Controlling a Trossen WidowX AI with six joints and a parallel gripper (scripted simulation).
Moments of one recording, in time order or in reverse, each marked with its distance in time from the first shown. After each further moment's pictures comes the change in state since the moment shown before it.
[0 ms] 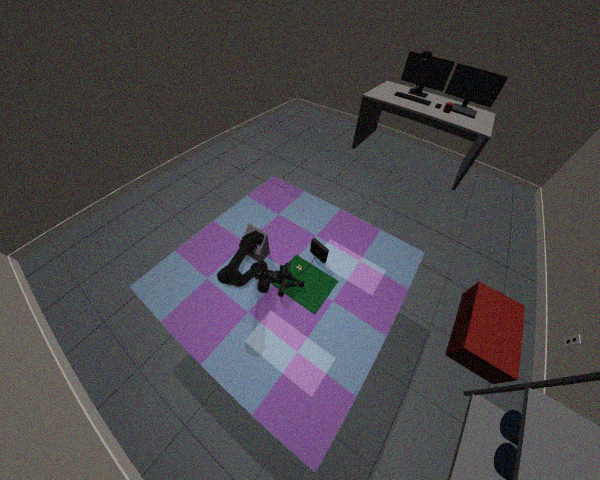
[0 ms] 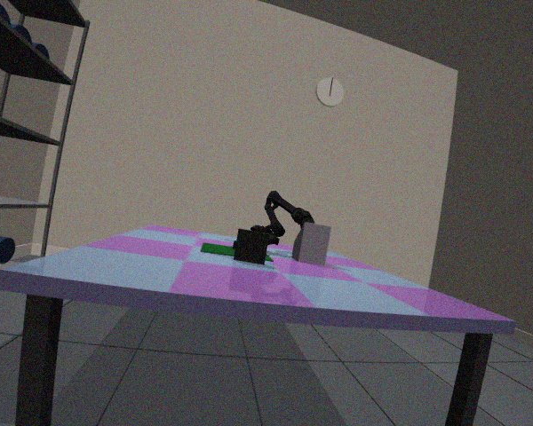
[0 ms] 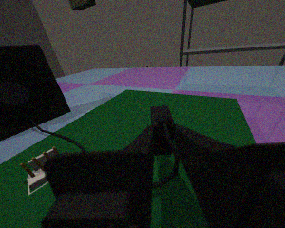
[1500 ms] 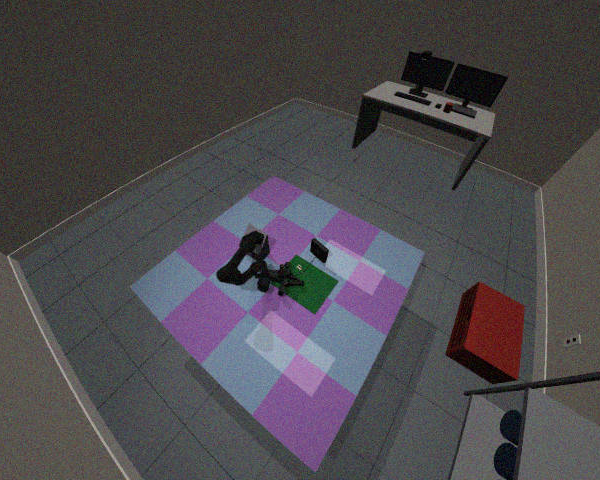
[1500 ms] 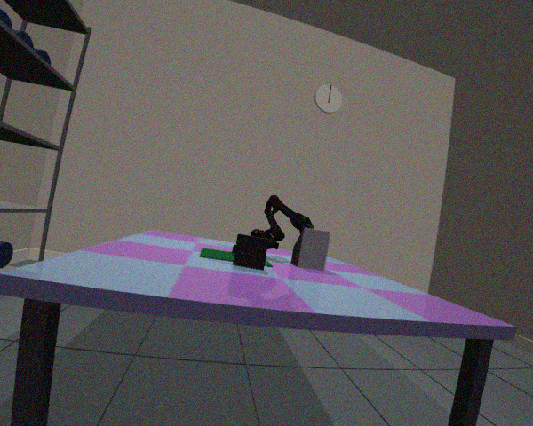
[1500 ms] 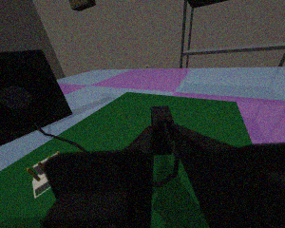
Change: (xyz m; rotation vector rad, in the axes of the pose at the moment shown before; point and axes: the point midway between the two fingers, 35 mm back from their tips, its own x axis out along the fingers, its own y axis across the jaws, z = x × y) arm -0.002 0.001 0.006 0.002 0.001 0.001
